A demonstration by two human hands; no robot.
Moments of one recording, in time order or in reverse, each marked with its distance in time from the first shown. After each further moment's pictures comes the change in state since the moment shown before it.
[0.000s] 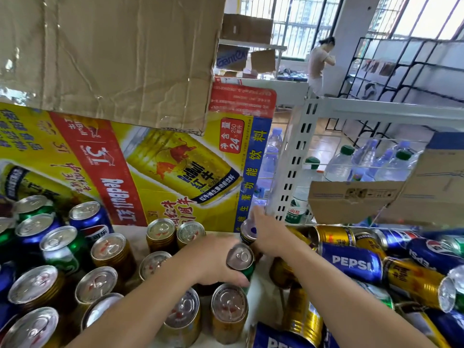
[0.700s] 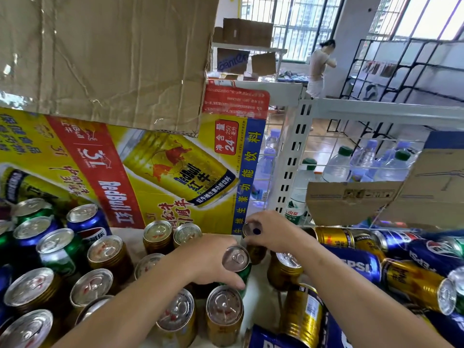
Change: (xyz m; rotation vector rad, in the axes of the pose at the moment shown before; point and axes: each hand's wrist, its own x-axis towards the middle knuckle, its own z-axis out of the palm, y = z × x) left_hand 0.006 -0.002 -0.001 -0.041 -0.060 -0.003; right_hand -0.002 0.013 -0.019 -0.055 0.012 -0.191
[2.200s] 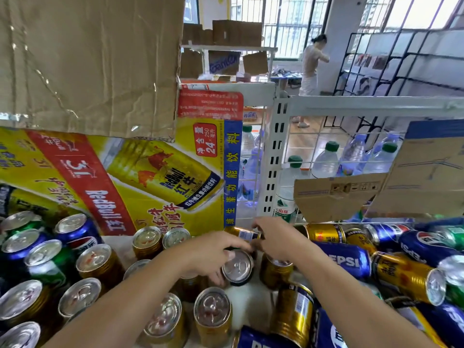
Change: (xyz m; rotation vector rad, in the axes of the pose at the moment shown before) left_hand 0.012 0.031 -0.010 -0.364 -0.193 -0.081; right_hand -0.031 0.008 -0.008 0.030 -0.032 0.152
